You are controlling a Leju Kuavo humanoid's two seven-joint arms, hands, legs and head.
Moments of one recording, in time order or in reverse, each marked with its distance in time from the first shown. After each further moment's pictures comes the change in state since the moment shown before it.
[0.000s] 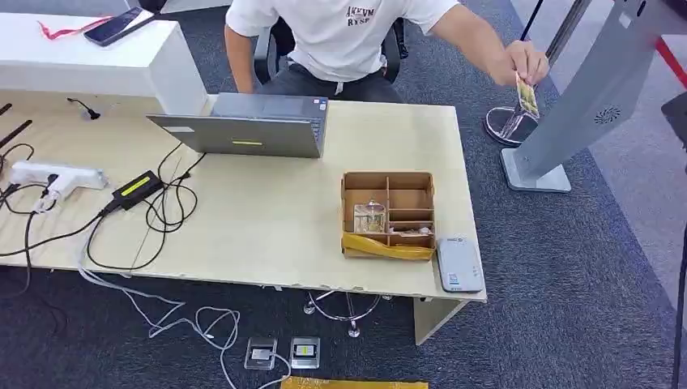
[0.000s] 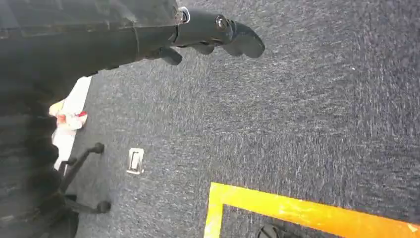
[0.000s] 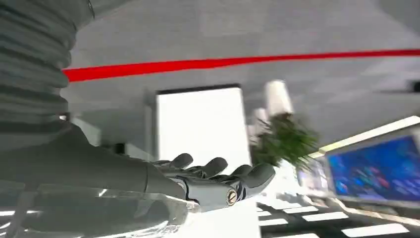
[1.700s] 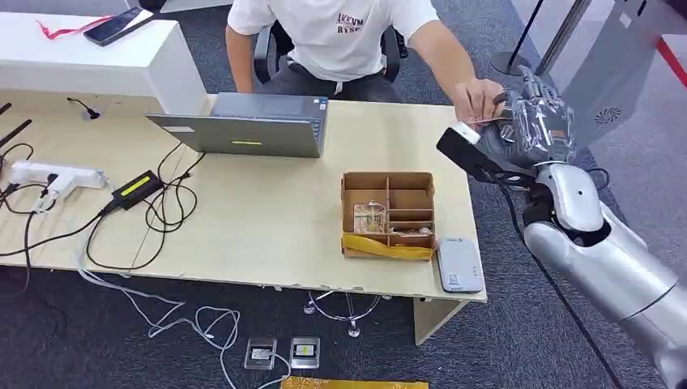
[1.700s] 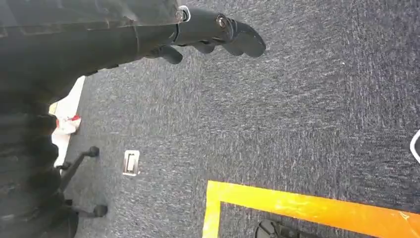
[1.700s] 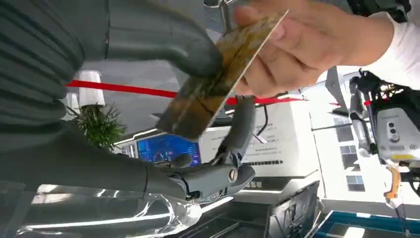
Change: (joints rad) left arm -0.007 0.008 -0.103 0.000 0.088 0.005 -0.026; right arm -0.250 0.091 0.879 0.067 -0.243 -0.438 -0.181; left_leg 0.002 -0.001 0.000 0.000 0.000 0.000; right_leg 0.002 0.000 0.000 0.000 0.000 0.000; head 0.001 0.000
